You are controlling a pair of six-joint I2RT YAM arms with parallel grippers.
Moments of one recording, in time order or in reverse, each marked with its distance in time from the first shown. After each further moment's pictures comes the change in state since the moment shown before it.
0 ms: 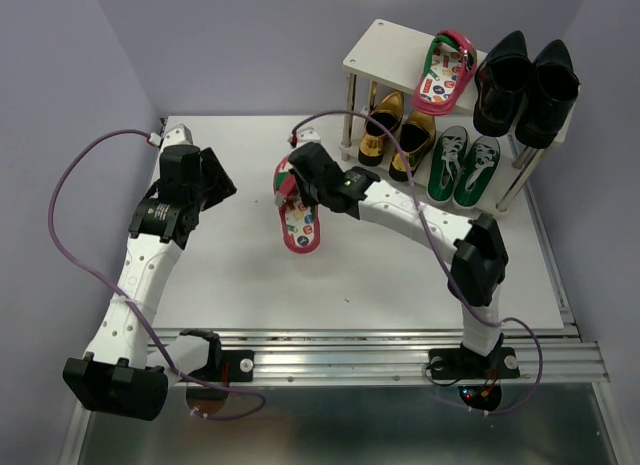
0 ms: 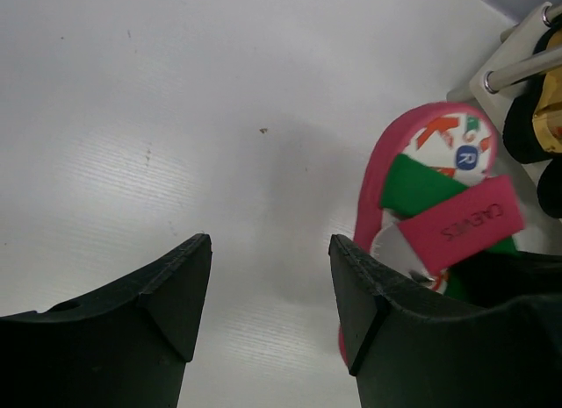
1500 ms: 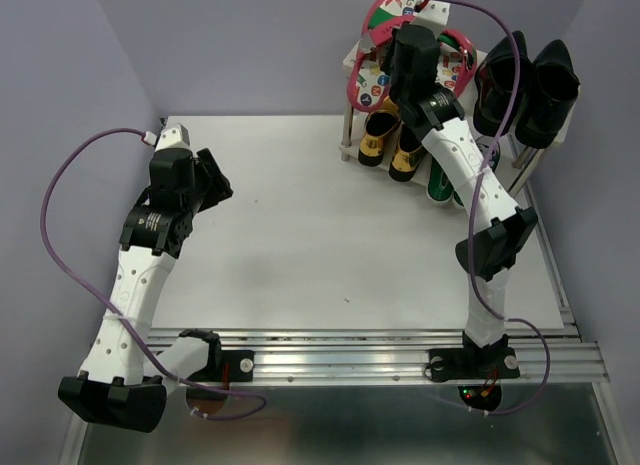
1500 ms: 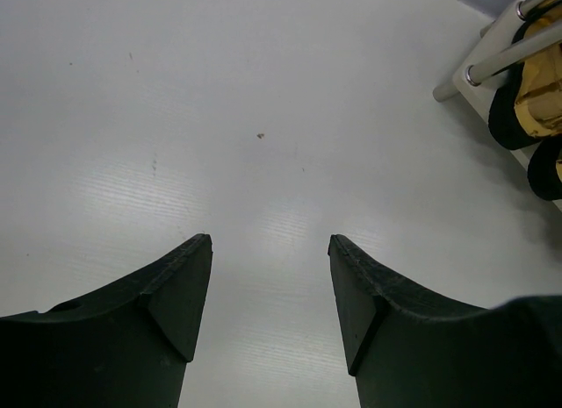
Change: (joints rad) left arm 0.000 -0.061 0.019 -0.027 0.017 0.069; right arm -0.418 0.042 0.587 0.206 0.254 -0.054
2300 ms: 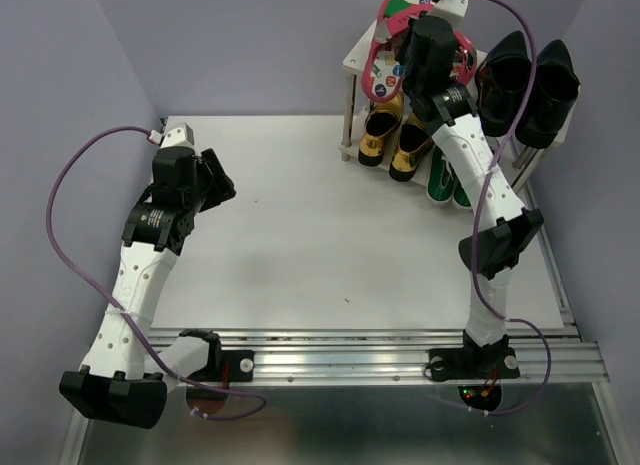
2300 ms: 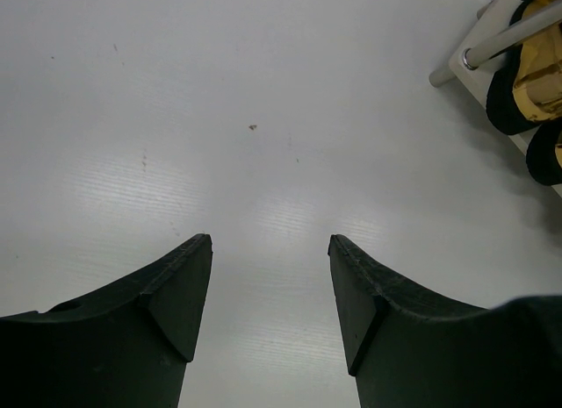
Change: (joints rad) left arm 0.000 0.020 0.000 0.001 0.040 0.011; right arm -0.056 0.009 0.058 0.006 0.007 -0.030
